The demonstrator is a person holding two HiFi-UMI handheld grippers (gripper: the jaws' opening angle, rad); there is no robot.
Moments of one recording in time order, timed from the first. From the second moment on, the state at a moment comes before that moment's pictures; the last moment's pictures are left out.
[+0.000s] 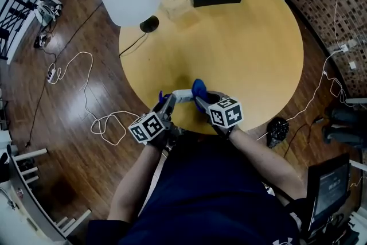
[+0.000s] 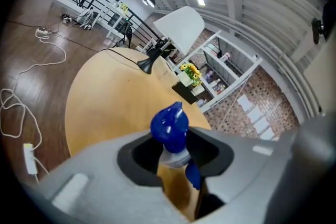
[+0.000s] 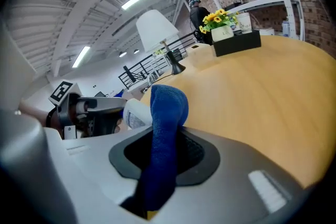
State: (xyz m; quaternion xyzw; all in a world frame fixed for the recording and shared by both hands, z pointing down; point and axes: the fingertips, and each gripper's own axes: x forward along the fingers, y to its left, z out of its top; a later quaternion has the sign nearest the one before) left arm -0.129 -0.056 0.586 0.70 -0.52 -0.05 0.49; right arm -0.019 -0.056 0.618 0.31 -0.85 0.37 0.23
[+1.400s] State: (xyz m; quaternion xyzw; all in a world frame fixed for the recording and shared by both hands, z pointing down) left arm -0.086 -0.032 0.567 0.80 -0.47 0.05 0.38; right arm -0.036 -0.065 0.540 0.20 -0.85 0.47 0.13
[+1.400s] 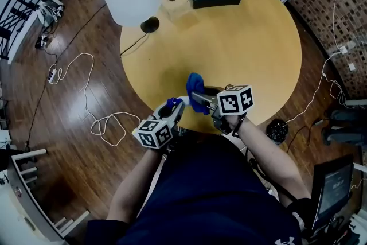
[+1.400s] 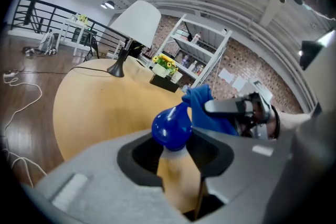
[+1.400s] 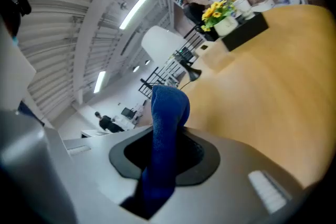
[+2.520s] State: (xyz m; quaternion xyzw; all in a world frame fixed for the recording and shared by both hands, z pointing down) left arm -0.013 -0.029 0.562 0.87 -0.33 0.32 0.19; right arm 0.088 -0.044 0.641 0.34 -0.75 0.54 0.16
